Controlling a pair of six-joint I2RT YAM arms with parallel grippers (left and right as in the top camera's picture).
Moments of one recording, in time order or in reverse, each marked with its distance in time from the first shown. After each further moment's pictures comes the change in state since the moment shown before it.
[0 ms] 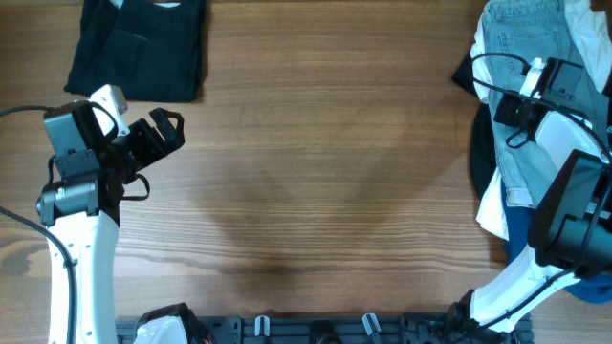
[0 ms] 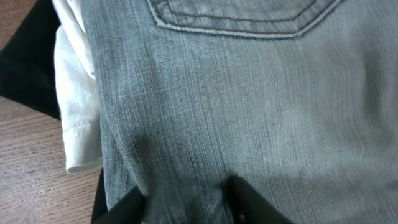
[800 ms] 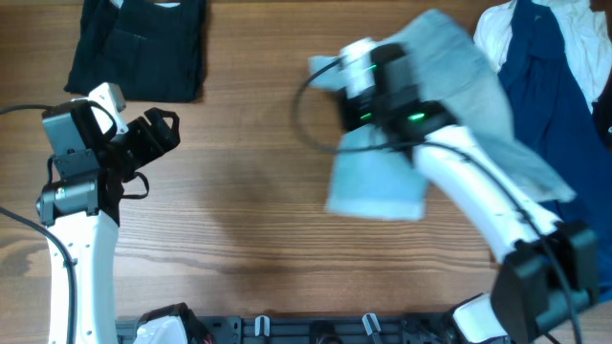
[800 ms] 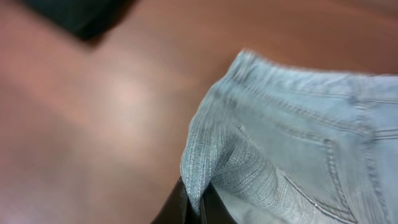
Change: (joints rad) left arm 0.007 0.002 0.000 0.023 0.000 -0.004; right arm 0.860 -0.283 0.026 -0.138 -0.117 0.076
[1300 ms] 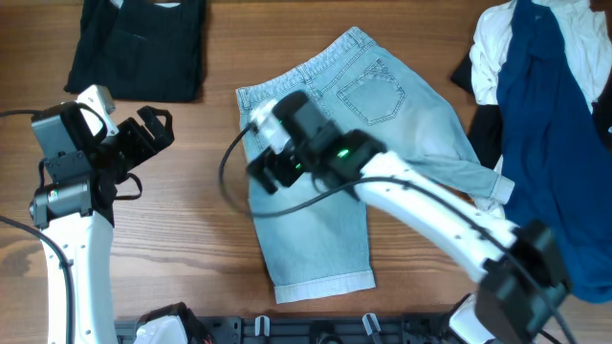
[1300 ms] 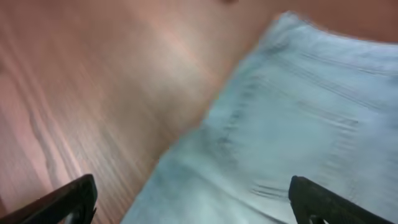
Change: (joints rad) left arm 0.043 0.001 0.000 0.000 0.000 0.012; right arm 0.240 0.003 0.095 -0.180 -0.040 0.031
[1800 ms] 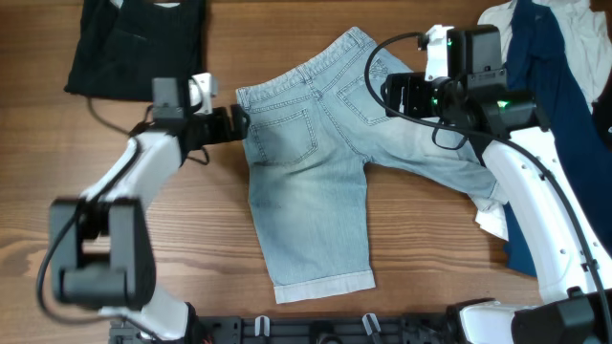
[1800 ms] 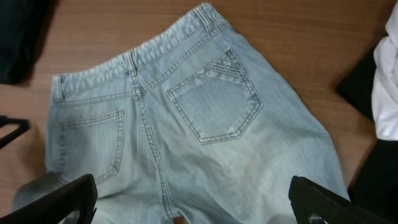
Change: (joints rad) left arm -0.351 0.597 0.078 0.316 -0.059 0.134; right arm -0.546 -0.181 0.038 -0.227 0.066 0.083
